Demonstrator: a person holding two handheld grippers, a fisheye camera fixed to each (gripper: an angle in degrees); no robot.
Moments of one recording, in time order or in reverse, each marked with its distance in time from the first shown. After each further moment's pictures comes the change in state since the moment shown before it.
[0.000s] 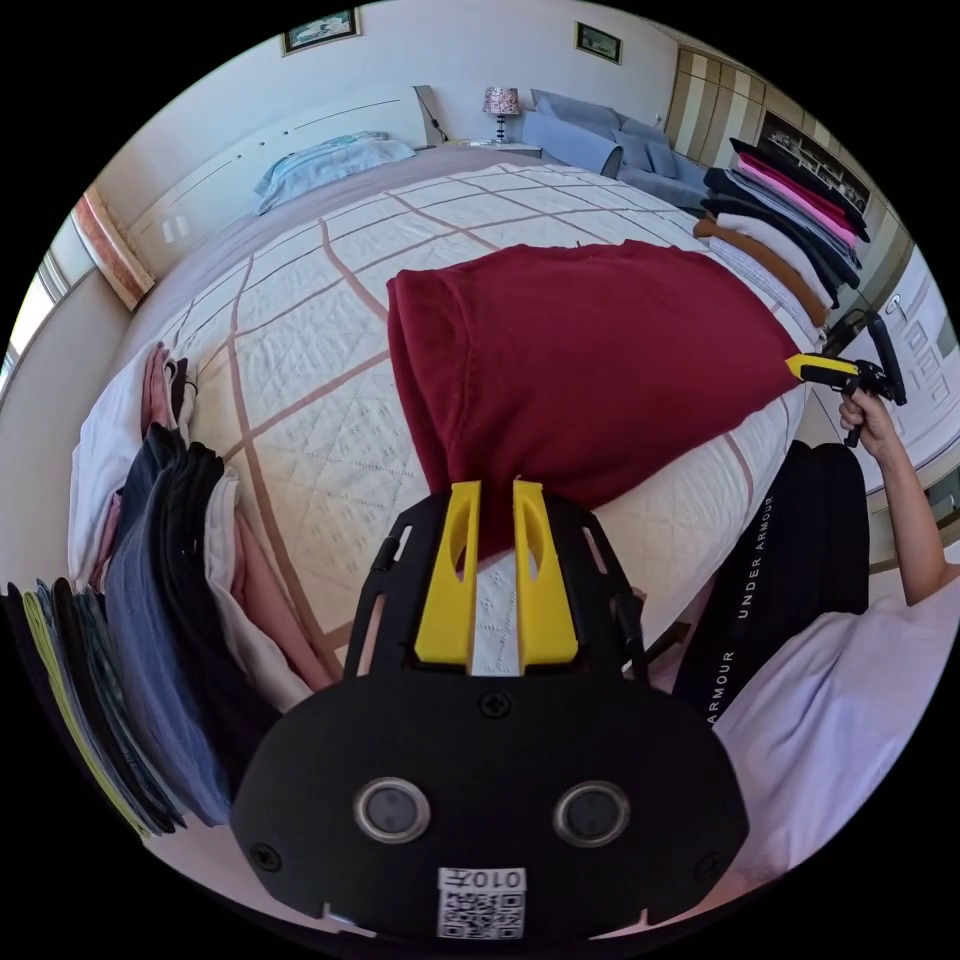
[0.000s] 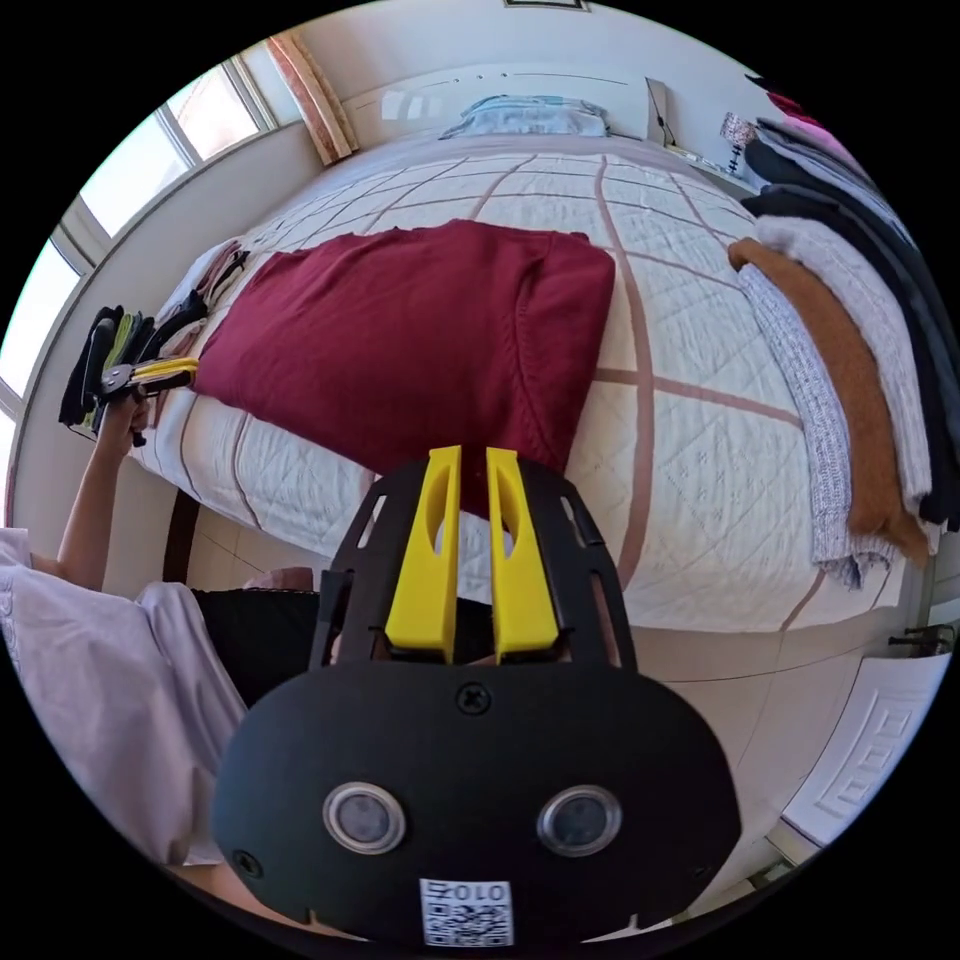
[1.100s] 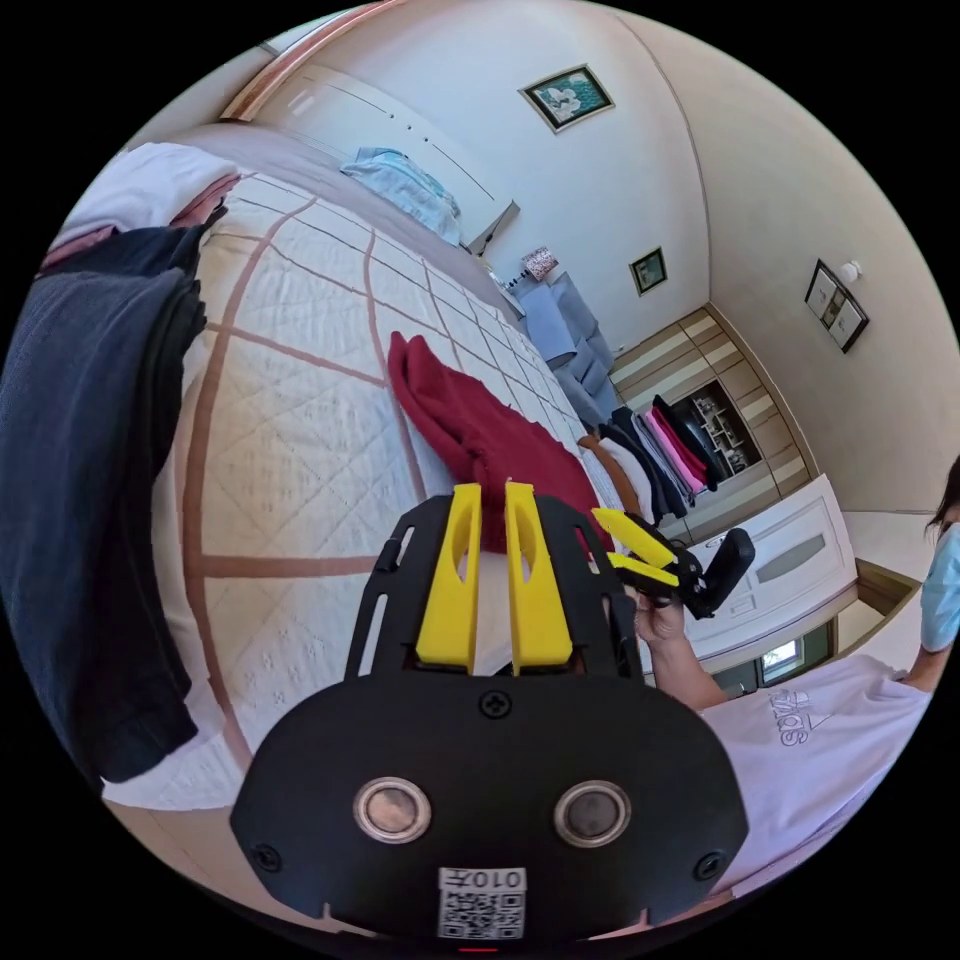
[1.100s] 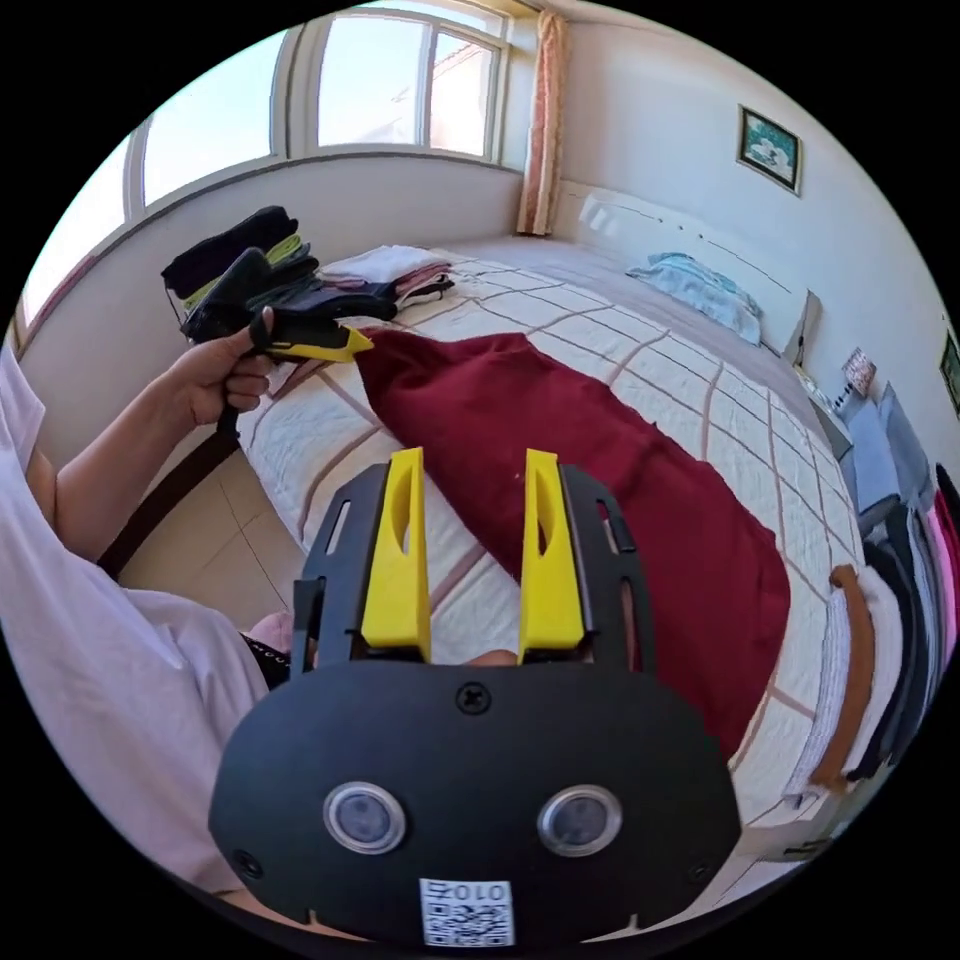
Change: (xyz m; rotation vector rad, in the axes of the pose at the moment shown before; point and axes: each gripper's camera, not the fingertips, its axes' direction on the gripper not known) left arm -0.184 0.087 -0.085 0.387 0.679 -0.481; right arm -0.364 -0.039 -0.048 0.275 0.019 -0.561
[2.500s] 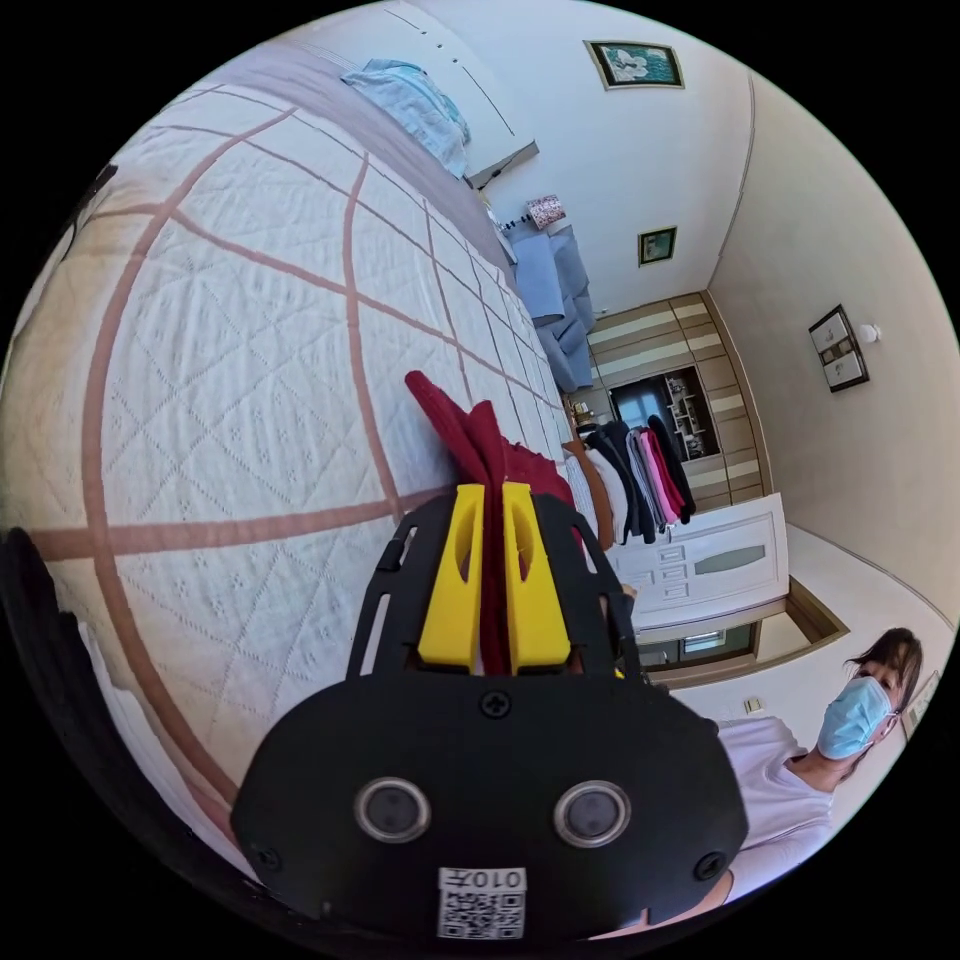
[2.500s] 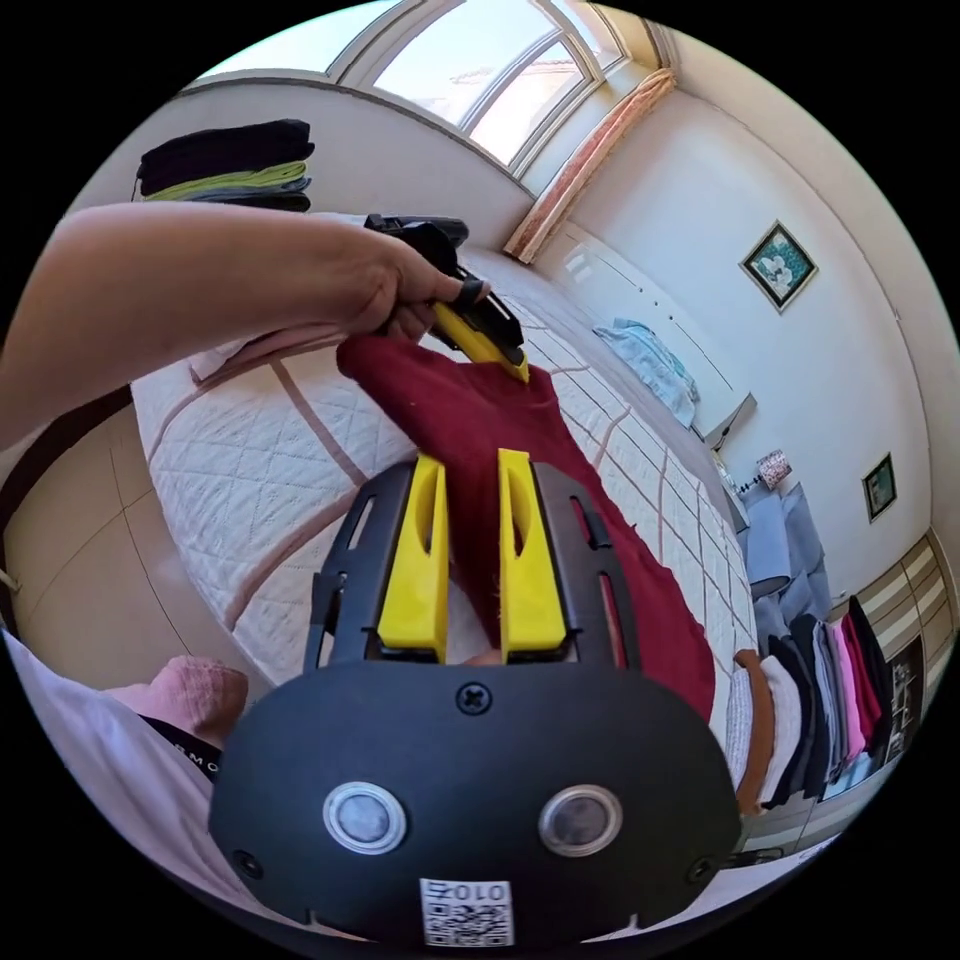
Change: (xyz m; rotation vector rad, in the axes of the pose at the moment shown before) left arm -0.094 -0.238 0.138 -0.230 0.148 -0.102; right arm -0.134 -0.054 0.068 0.004 0.382 -0.152
